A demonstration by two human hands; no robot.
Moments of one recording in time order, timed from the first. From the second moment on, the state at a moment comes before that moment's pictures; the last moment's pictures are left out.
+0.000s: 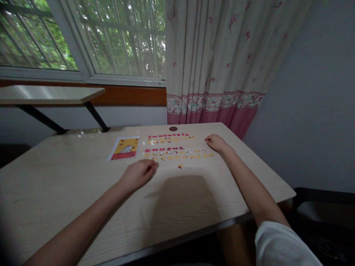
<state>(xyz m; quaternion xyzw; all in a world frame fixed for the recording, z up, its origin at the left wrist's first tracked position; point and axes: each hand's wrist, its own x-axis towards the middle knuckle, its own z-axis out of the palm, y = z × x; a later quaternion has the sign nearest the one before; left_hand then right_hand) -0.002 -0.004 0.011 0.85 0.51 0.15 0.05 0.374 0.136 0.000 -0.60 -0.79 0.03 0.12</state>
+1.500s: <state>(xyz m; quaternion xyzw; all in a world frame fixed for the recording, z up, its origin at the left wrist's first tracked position) -0.060 0.030 0.010 0.78 0.61 0.12 0.01 0.400 0.099 0.013 -0.53 -0.76 0.38 0.05</state>
